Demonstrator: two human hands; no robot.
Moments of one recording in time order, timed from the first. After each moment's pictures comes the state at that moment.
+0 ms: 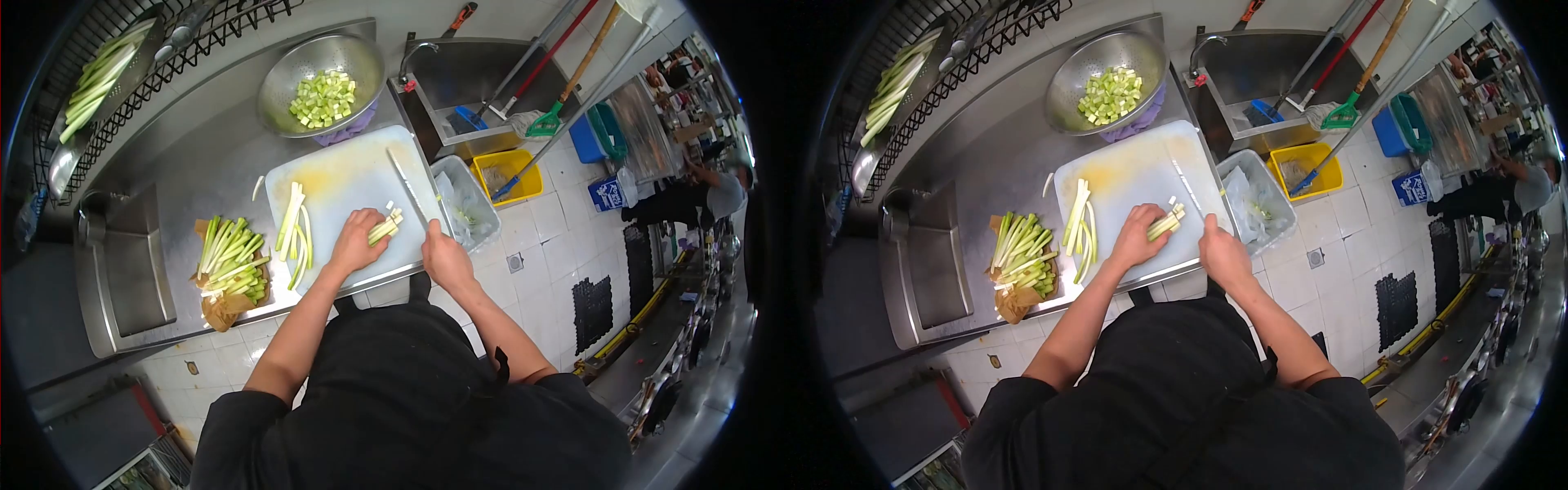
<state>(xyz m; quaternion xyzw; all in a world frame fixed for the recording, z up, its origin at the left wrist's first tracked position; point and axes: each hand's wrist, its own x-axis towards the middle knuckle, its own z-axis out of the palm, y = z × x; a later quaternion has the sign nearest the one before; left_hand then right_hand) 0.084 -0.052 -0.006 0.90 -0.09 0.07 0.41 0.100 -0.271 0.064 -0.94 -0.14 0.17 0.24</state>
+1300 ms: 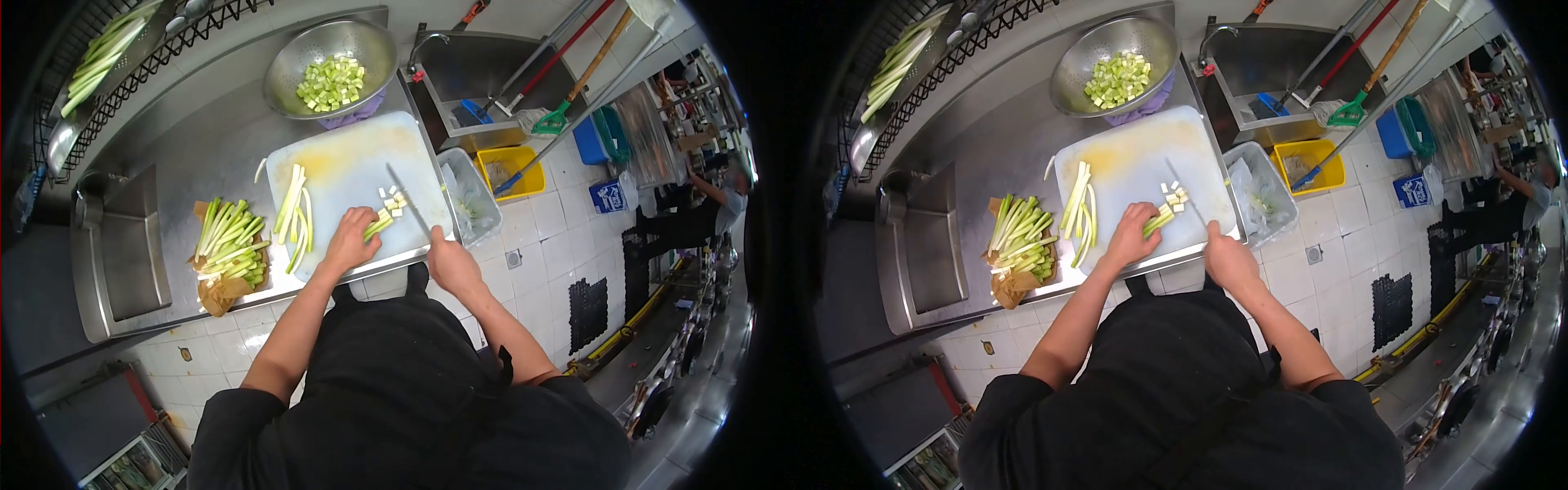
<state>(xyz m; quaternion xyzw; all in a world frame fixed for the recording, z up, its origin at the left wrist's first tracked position) 0.056 -0.042 -0.015 0.91 -0.08 0.08 0.40 0.080 -0.279 0.077 -0.94 -0.17 0.24 0.19</state>
